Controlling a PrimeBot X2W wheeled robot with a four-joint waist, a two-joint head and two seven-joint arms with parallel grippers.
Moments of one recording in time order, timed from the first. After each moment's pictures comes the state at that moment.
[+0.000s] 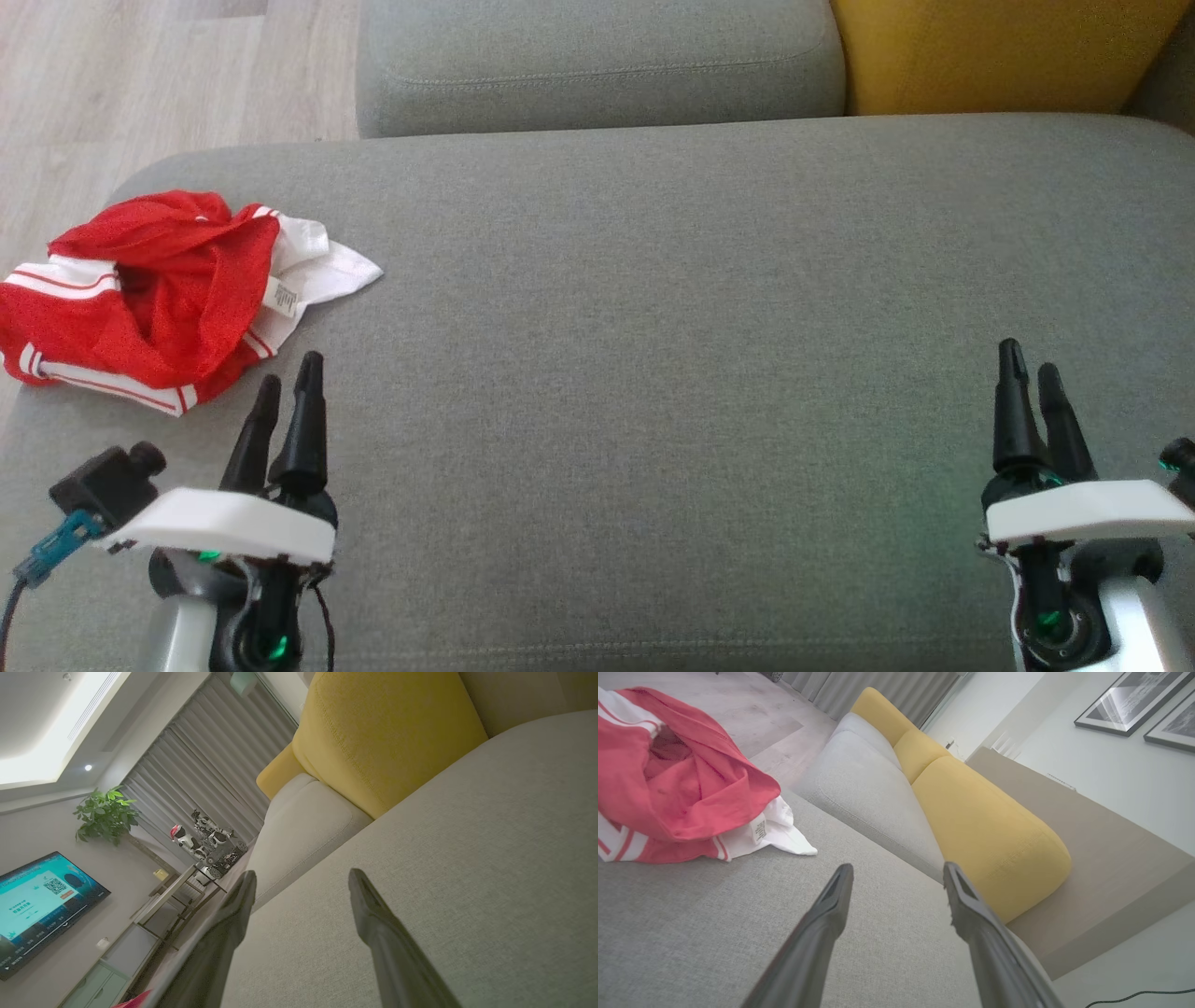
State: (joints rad) left arm -0.06 0.10 -0.07 0.15 -0.80 -0.08 -0.07; right arm -0.05 -0.07 -0.03 0.20 0.78 0.13 -0.06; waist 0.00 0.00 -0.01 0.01
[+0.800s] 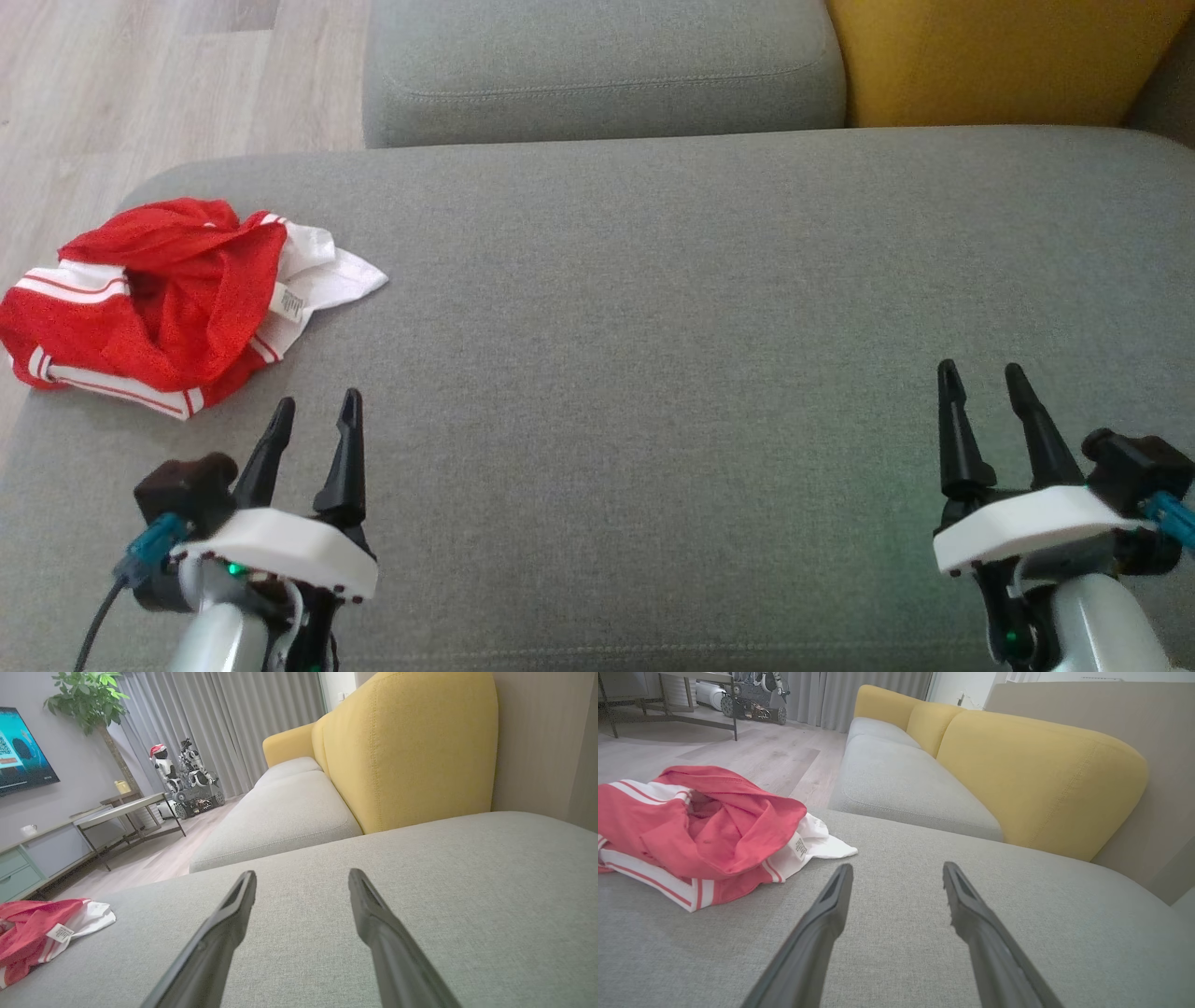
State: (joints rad) left arm -0.06 0.14 -0.17 0.23 -0.44 0.00 -0.16; right arm -0.05 -0.07 -0.01 0.23 0.32 0.13 -0.09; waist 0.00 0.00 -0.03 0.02
